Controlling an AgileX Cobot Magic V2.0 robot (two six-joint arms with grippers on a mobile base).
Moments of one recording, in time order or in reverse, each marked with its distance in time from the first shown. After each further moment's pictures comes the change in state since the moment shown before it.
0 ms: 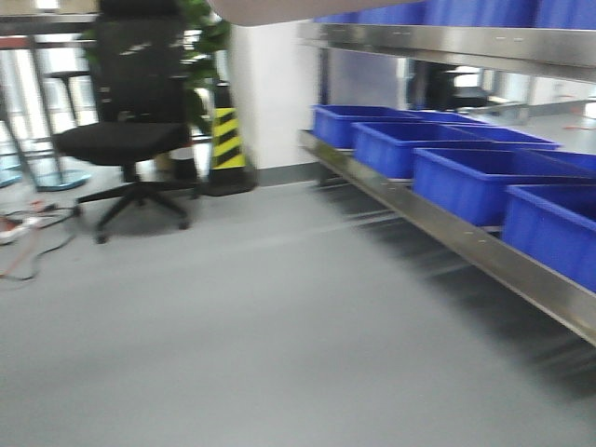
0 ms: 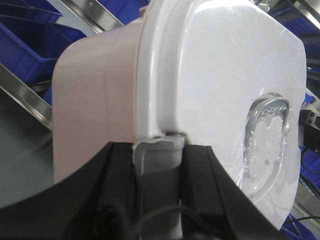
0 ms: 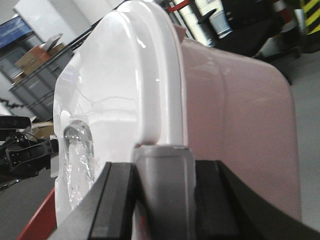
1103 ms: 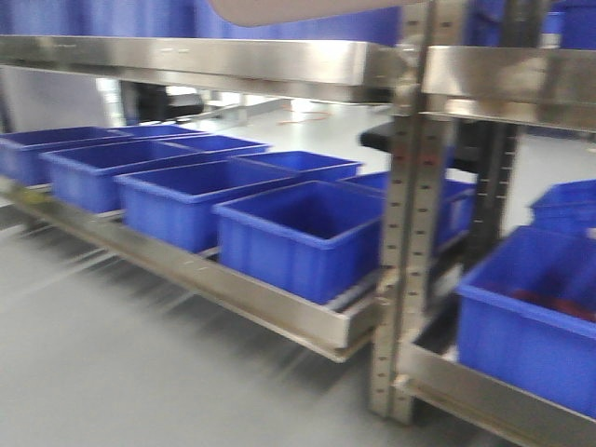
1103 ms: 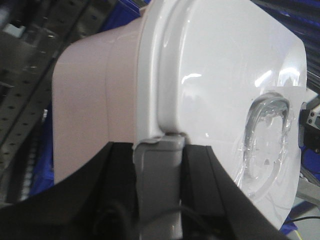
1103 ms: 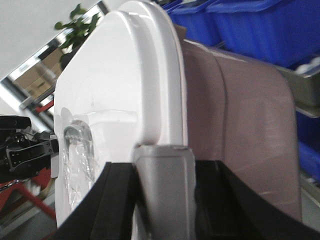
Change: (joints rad) left arm 0.000 0.001 0.000 0.000 0.000 0.000; right arm 0.000 0.000 0.000 0.000 0.000 0.000
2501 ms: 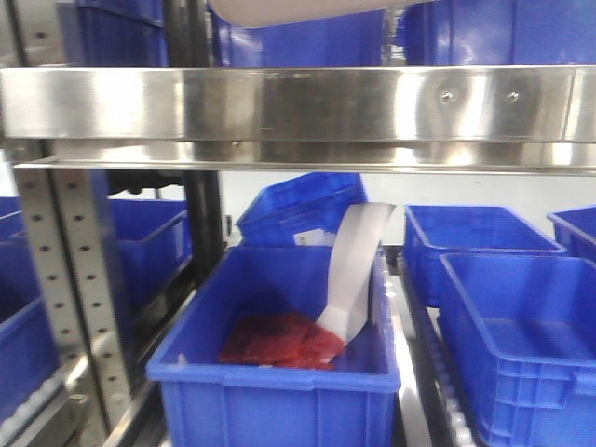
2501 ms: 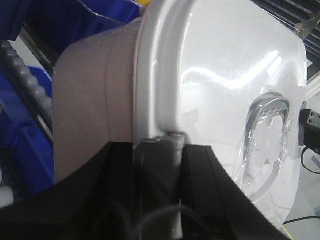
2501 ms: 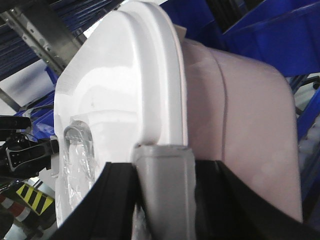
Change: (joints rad) left arm -0.002 0.000 0.000 0.000 0.000 0.000; right arm 0.000 0.000 0.000 0.000 0.000 0.000
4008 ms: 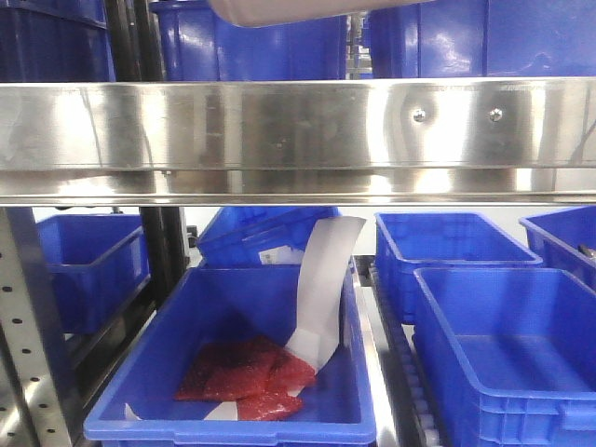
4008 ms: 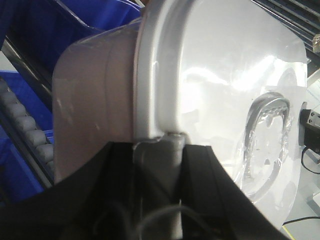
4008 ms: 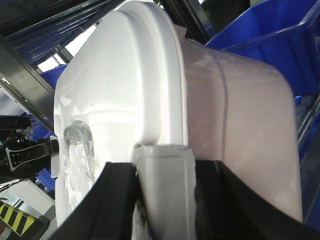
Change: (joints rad) left arm 0.000 0.000 0.000 0.000 0.000 0.000; right arm 0.000 0.000 0.000 0.000 0.000 0.000
